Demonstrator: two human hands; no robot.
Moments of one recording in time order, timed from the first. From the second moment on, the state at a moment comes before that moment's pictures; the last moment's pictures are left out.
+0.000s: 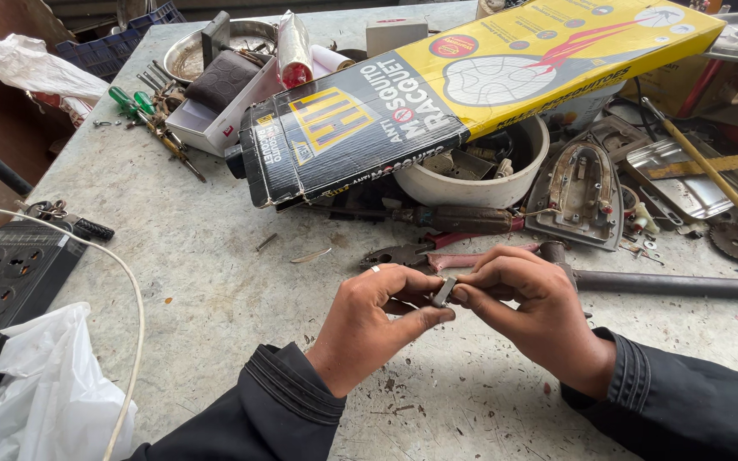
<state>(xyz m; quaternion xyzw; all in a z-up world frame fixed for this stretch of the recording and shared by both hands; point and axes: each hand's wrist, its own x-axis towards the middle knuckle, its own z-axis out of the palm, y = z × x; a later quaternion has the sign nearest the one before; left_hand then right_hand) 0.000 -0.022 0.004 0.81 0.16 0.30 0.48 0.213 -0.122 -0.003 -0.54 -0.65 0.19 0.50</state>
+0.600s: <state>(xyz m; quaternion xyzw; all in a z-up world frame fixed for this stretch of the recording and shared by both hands) -0.006 -0.013 0.008 0.94 0.15 0.15 0.28 0.277 -0.137 0.066 -0.81 -0.58 0.06 -0.04</state>
